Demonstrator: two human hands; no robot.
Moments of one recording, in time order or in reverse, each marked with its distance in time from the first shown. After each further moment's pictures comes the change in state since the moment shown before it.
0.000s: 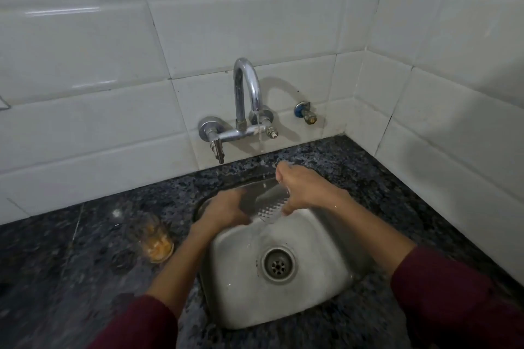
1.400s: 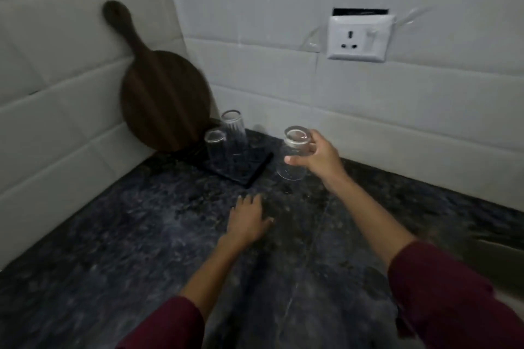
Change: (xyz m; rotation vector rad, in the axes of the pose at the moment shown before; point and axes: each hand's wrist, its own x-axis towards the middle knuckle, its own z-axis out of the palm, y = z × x) left_hand -0.270 -0.383 -0.017 -0.171 0.318 -0.766; right_hand 0.150 -0.473 0.167 0.911 -0.099 -0.390
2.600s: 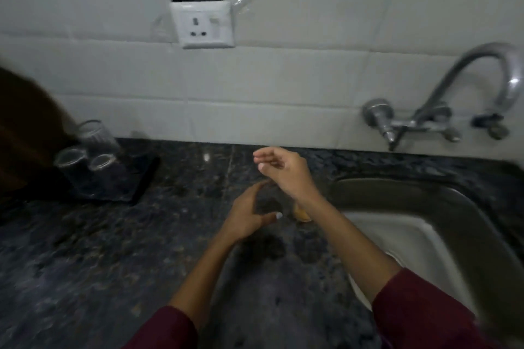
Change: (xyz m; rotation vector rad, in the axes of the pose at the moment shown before) left_hand -0.015 0.166 0.056 -0.484 -0.198 0.534; right_hand -0.108 0.038 -0.124 -0.007 0.203 -0.001
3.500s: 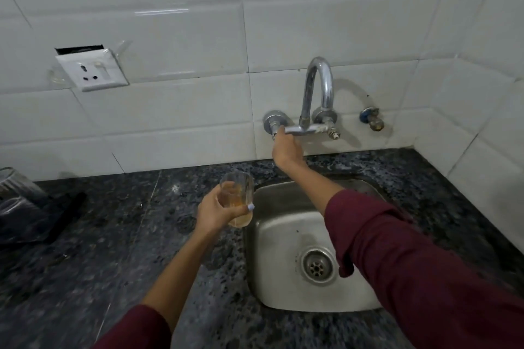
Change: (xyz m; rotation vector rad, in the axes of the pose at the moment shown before) left_hand 0.030 0.119 0.119 -0.334 0.221 -0.142; right_hand 0.015 0.055 -0.229 -0.778 0.368 0.228
